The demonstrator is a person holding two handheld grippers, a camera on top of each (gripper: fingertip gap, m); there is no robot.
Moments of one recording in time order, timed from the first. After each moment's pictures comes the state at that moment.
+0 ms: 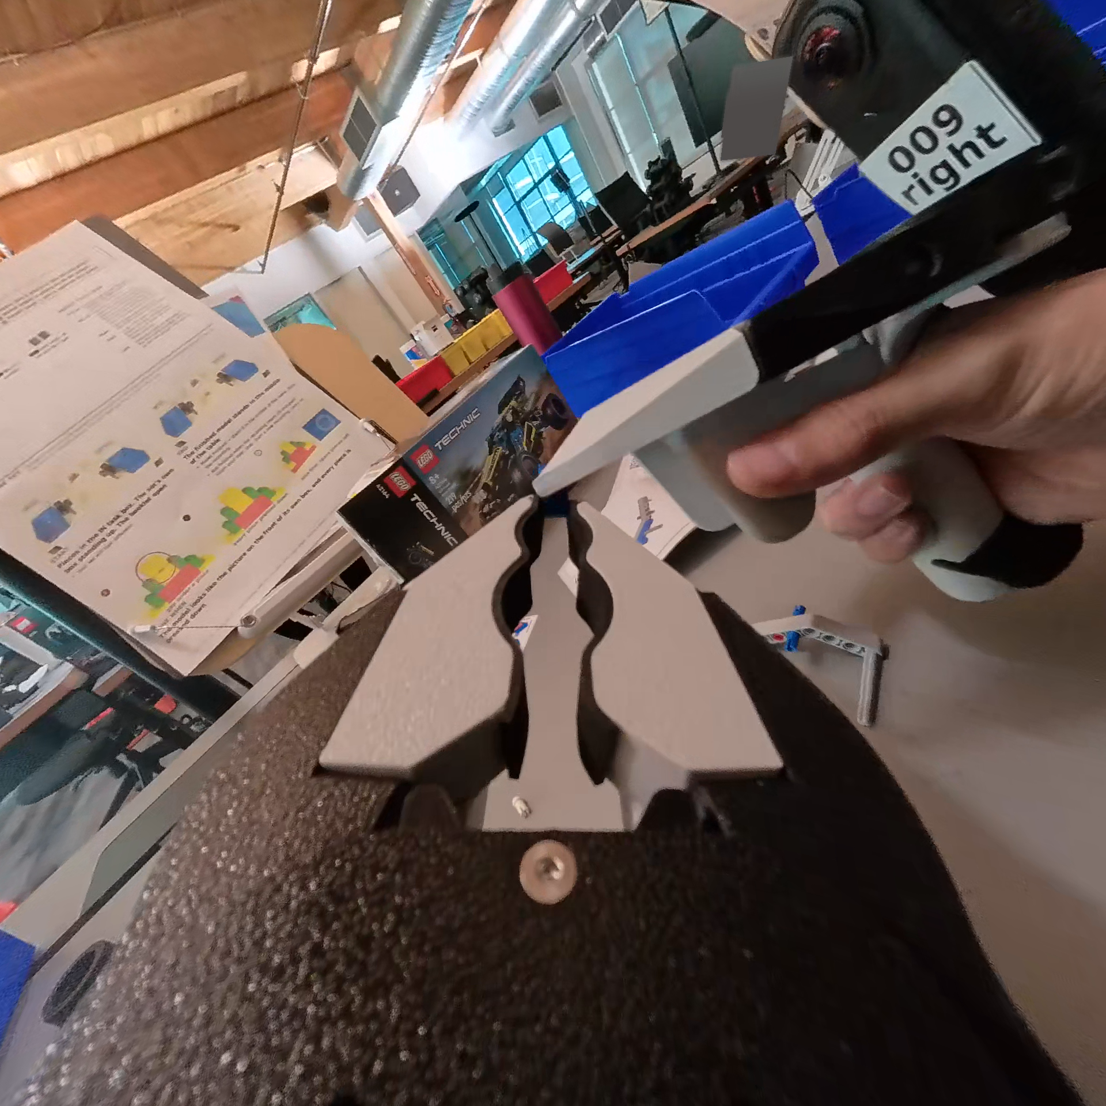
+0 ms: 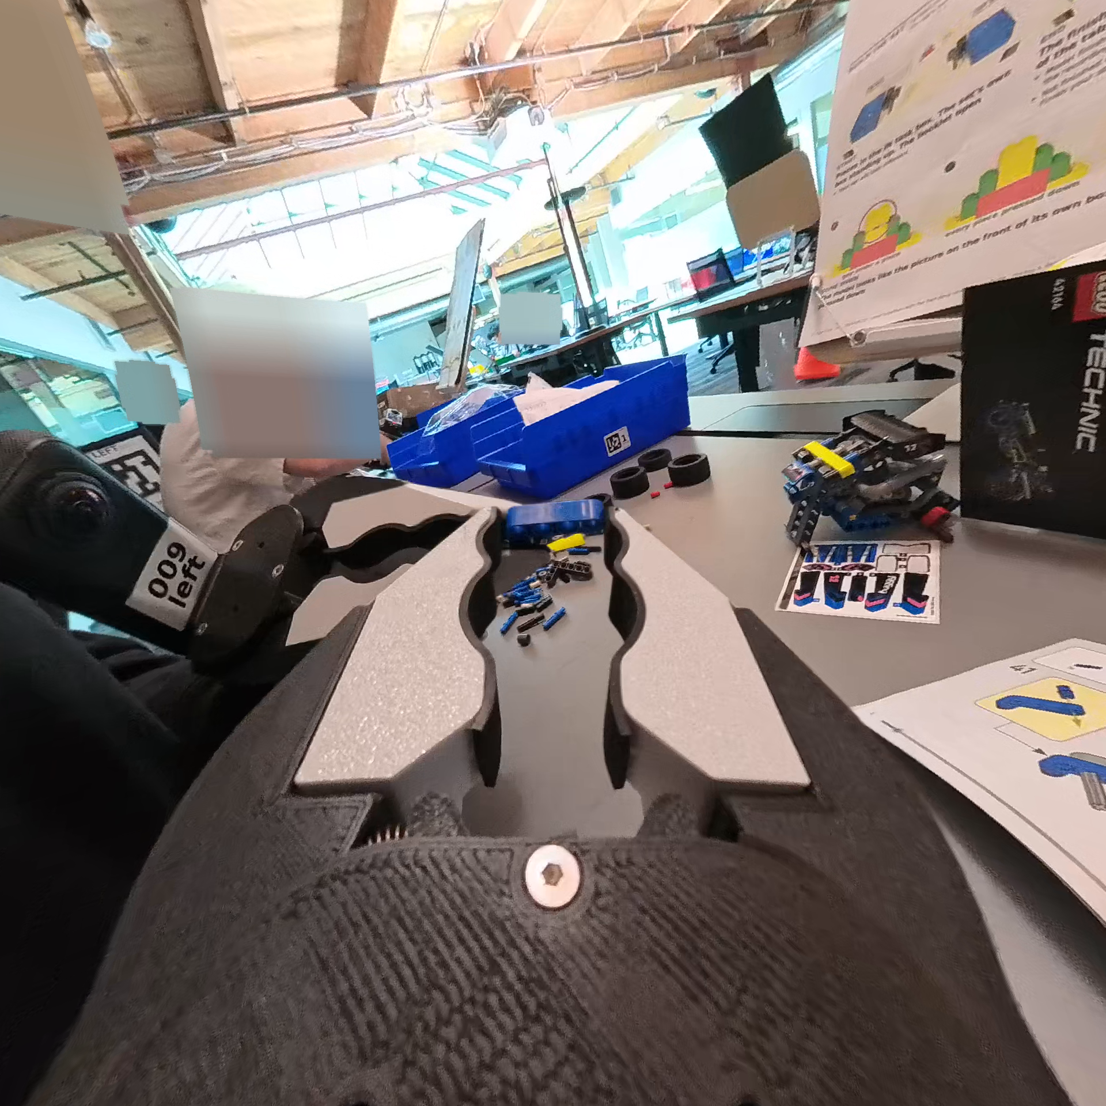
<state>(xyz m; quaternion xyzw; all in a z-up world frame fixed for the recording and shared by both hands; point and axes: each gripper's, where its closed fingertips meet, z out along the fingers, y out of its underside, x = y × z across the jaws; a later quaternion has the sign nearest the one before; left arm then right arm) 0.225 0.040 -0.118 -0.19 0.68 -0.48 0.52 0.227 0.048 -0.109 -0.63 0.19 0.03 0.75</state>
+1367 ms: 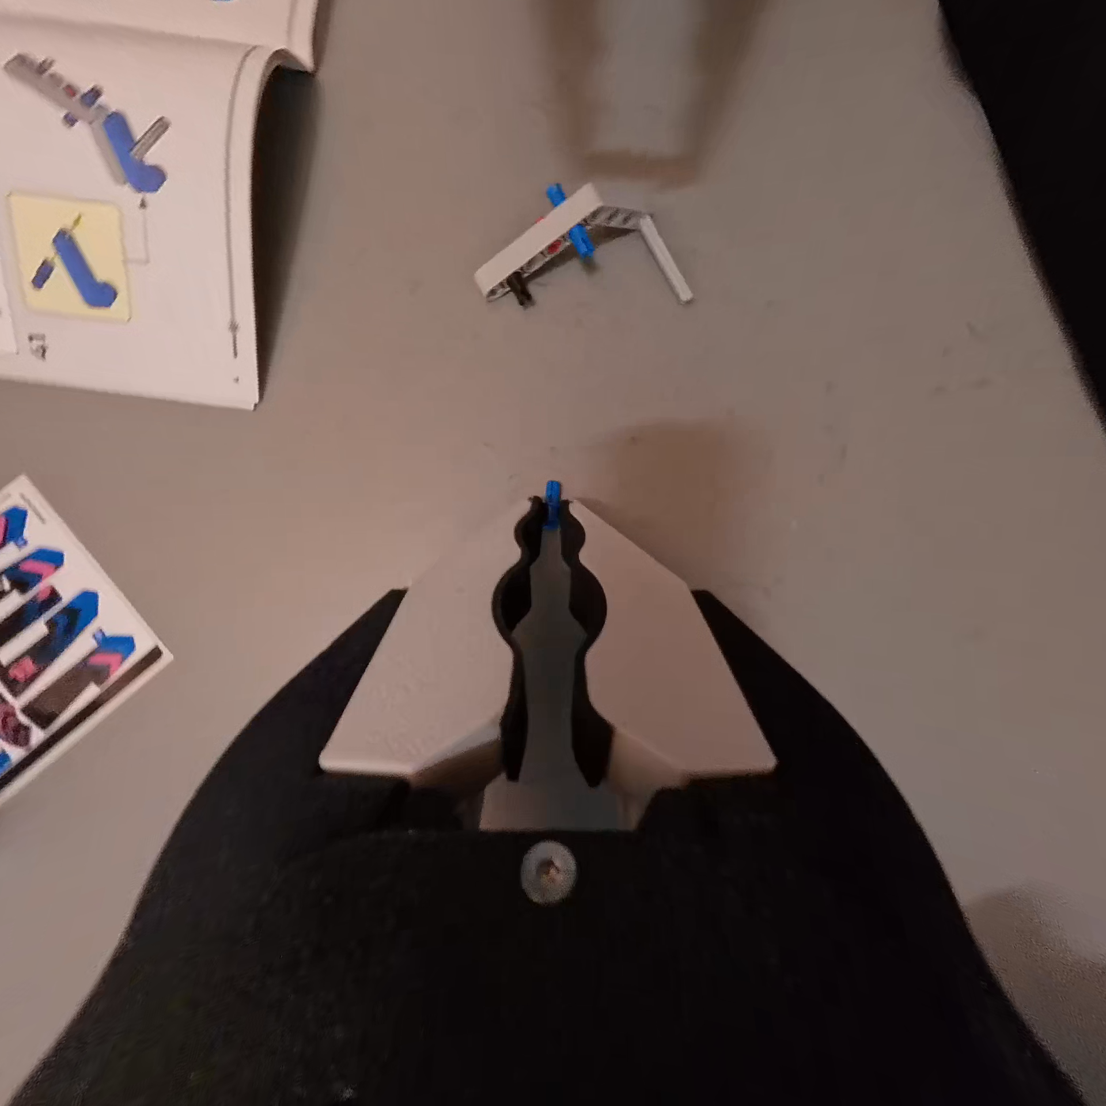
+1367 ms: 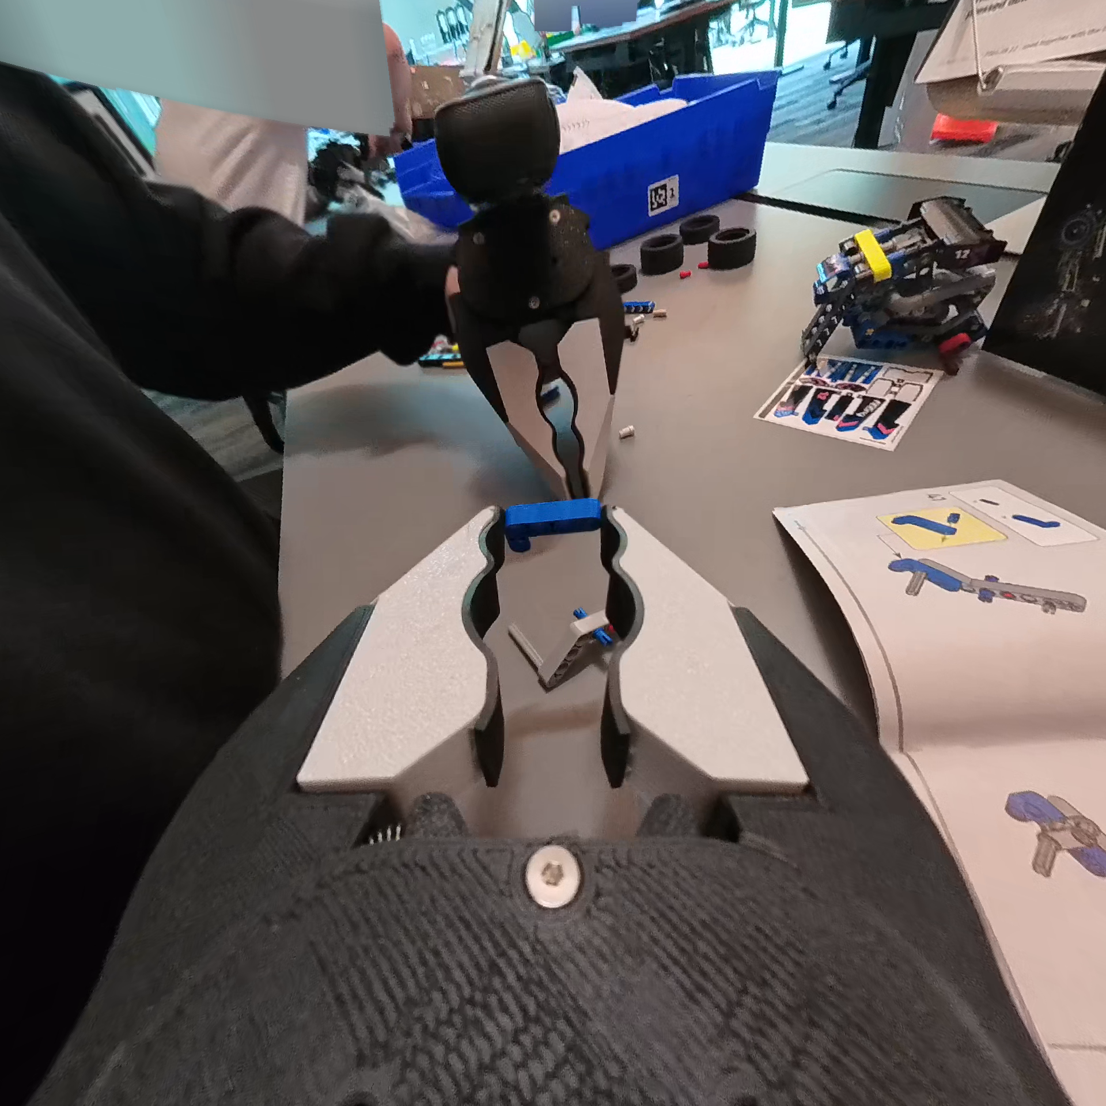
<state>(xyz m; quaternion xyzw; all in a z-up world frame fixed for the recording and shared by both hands) 0.219 0.067 -0.257 -0.02 0.94 -0.33 -0.01 0.215 -0.011 -0.166 -0.79 0.11 0.07 0.61</state>
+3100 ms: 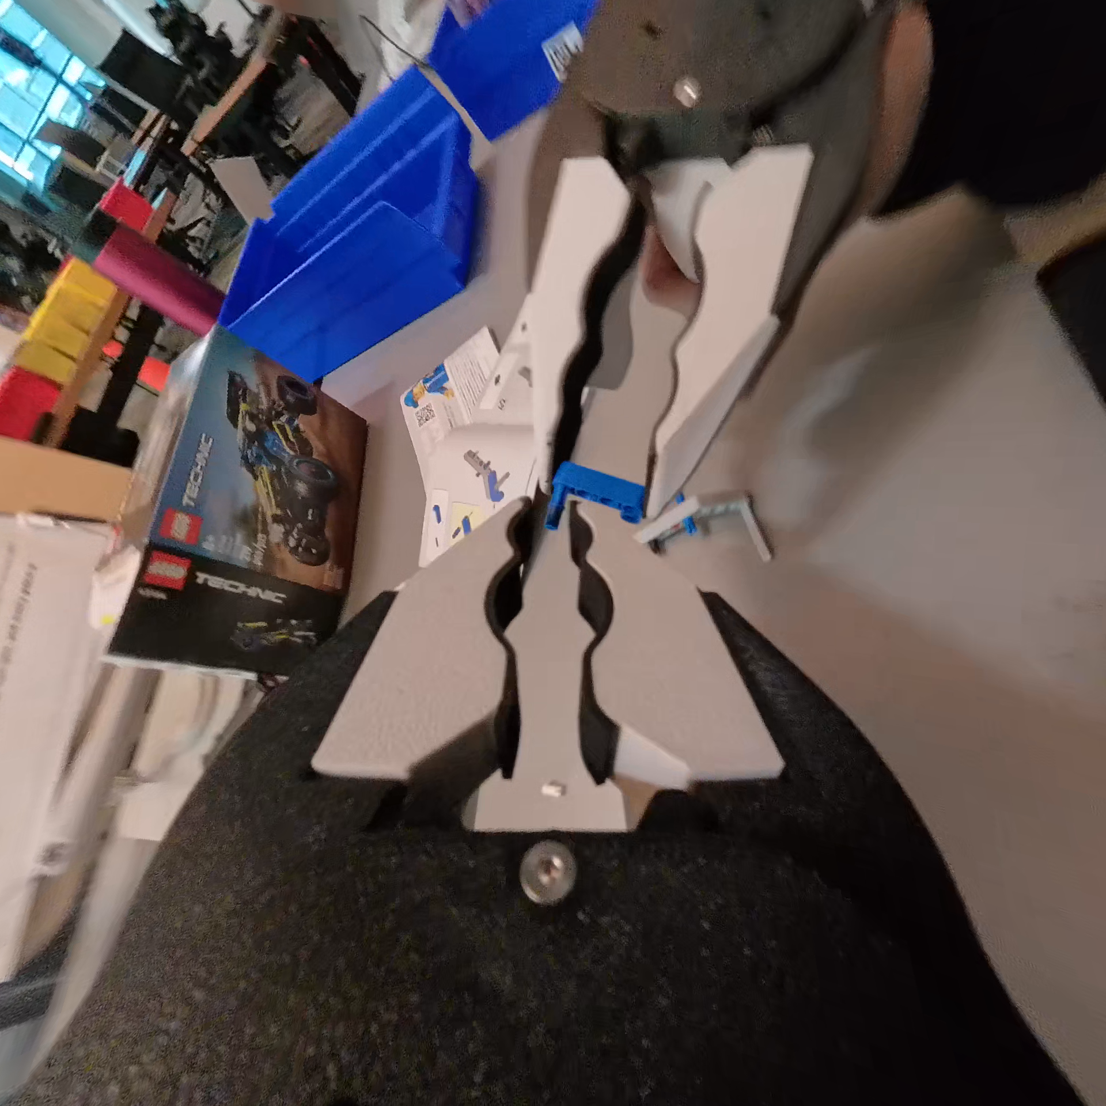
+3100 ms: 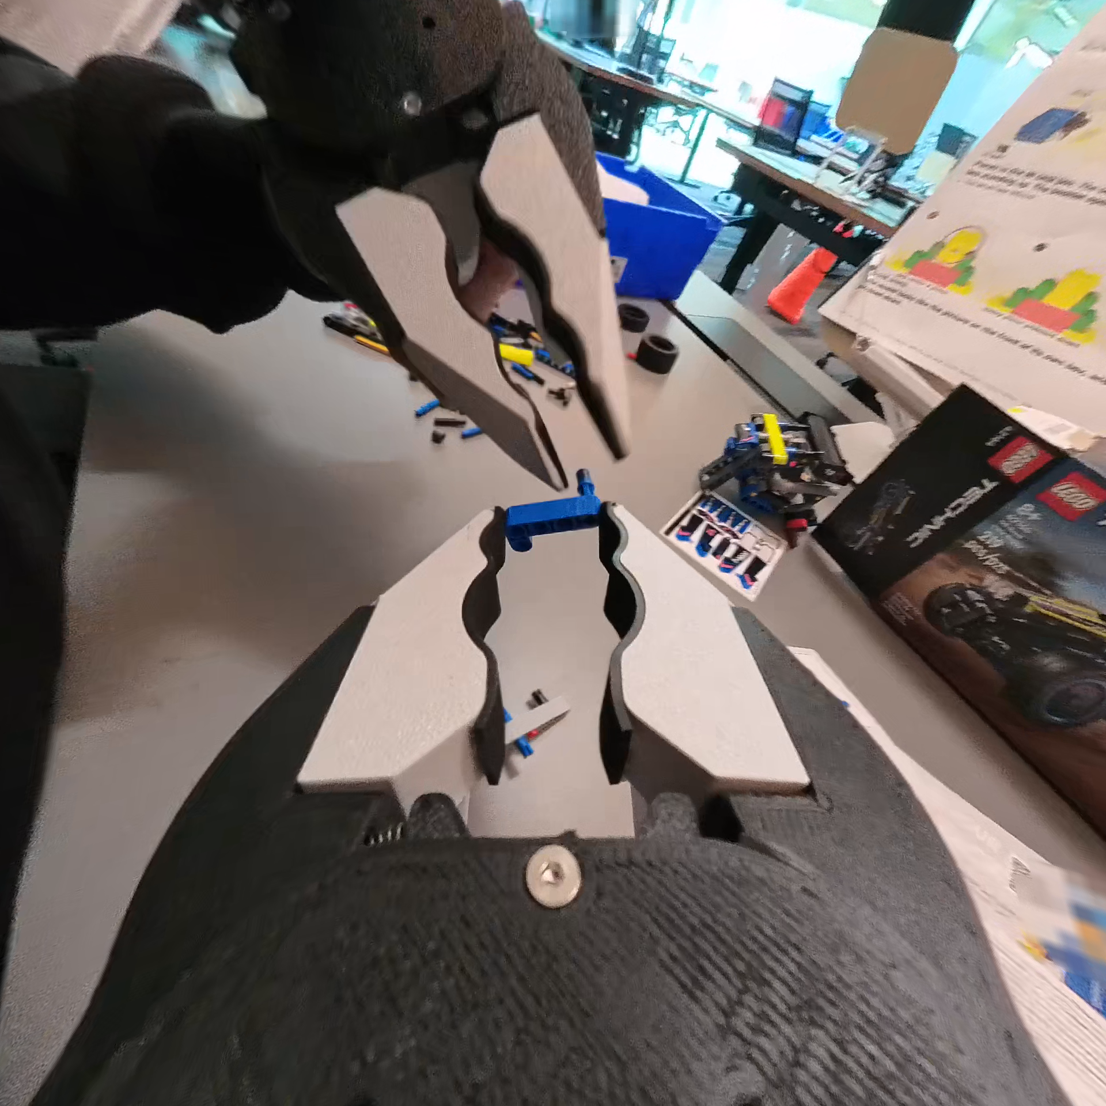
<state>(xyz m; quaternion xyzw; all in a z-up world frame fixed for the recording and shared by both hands) 0.226 0.023 -0.133 -0.02 0.86 -0.43 0.29 0.213 0.028 -0.141 -0.80 -0.02 -0.15 0.58</state>
